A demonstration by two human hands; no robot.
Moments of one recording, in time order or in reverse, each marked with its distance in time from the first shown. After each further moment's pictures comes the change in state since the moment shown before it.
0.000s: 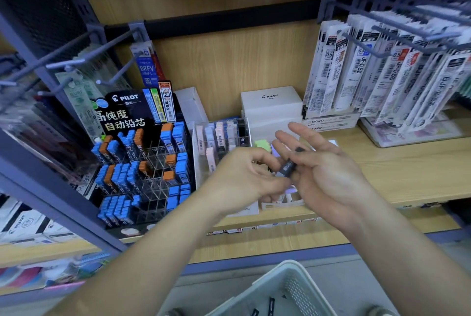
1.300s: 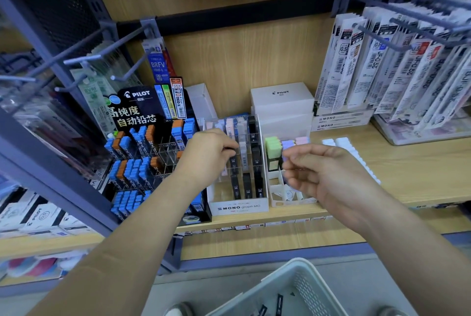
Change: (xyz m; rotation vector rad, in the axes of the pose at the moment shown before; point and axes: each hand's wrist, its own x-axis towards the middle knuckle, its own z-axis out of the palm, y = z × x) left_hand 0.041 -0.045 -0.075 0.865 0.380 0.308; right_hand -0.002 0.003 -0.001 -0.400 0.054 0.062
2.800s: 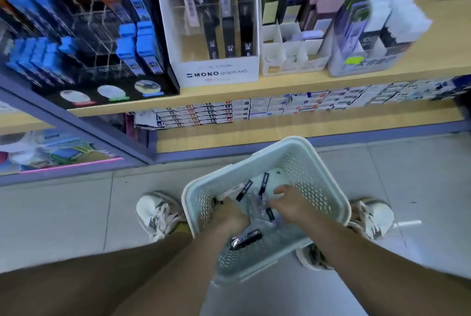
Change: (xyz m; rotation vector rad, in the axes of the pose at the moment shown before) left_hand -0.248 -0.035 0.281 -0.222 -0.955 -0.925; right_hand 0.007 0.343 -0.080 -0.902 -0.015 0.668
